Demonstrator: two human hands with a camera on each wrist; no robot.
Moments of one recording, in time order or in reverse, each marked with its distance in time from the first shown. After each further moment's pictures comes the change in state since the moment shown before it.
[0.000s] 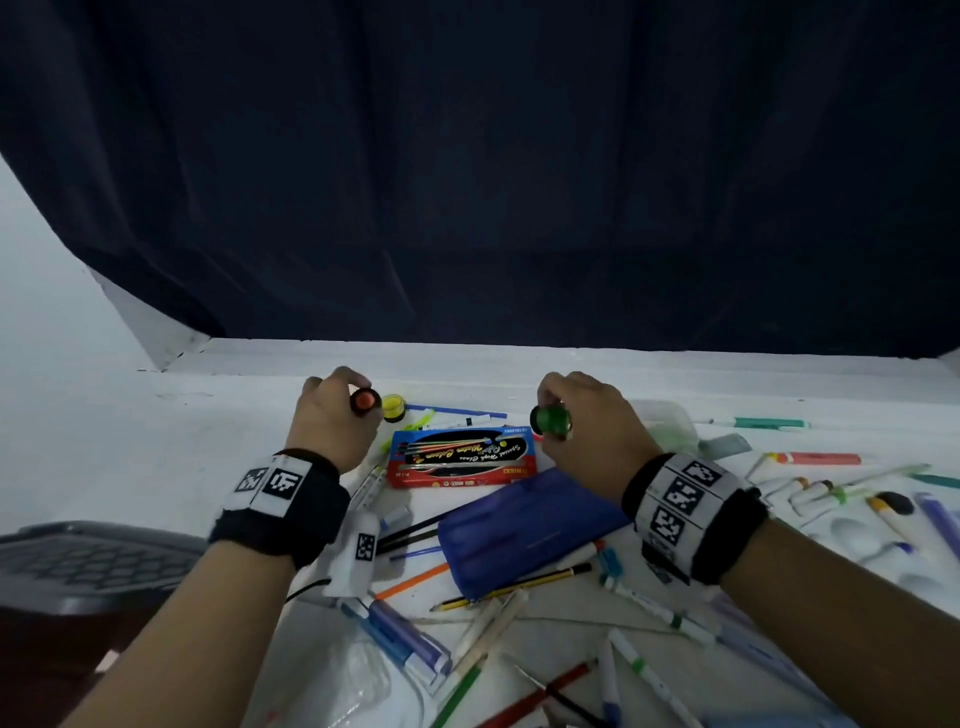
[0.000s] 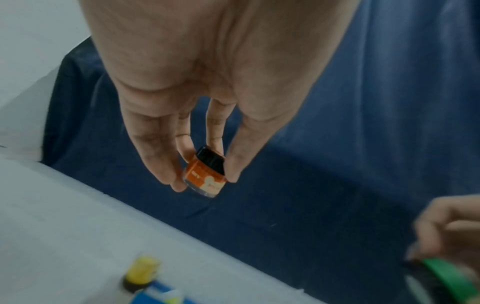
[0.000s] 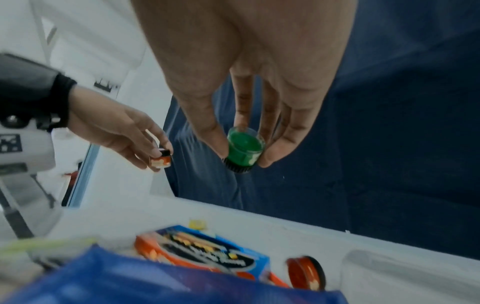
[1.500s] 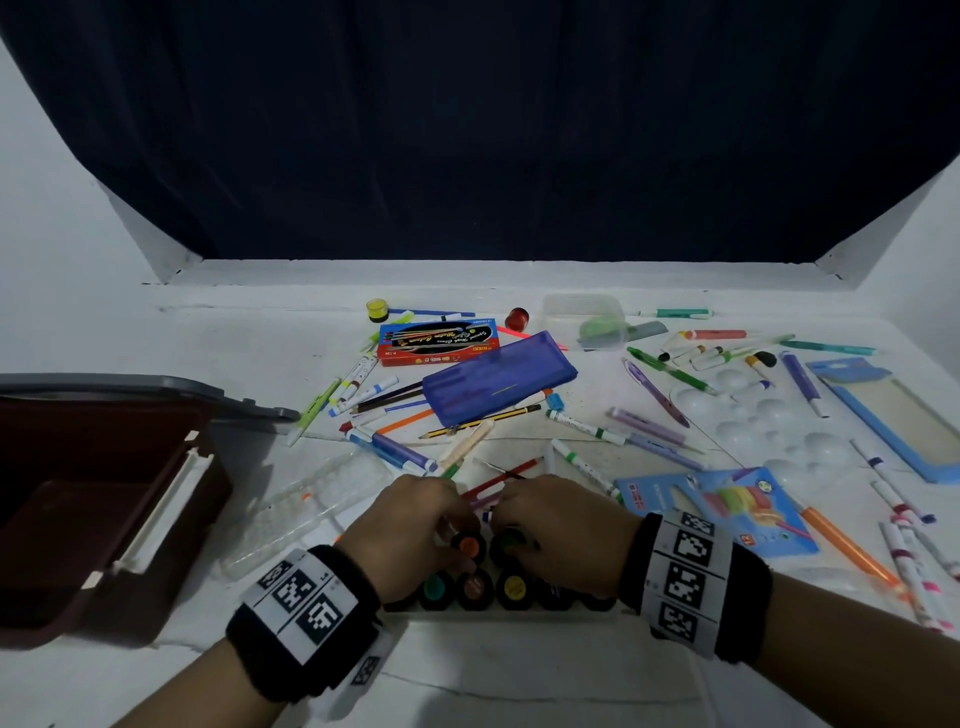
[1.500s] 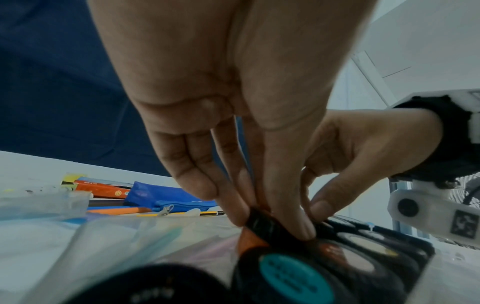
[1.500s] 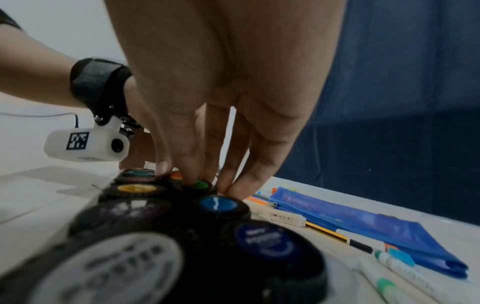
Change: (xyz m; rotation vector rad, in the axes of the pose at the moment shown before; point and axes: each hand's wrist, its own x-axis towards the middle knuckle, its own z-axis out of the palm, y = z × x) left_hand -0.265 -0.006 -0.007 0.216 -0.648 0.575; right_hand -0.233 -0.078 0.016 -0.124 -0.570 -0.246
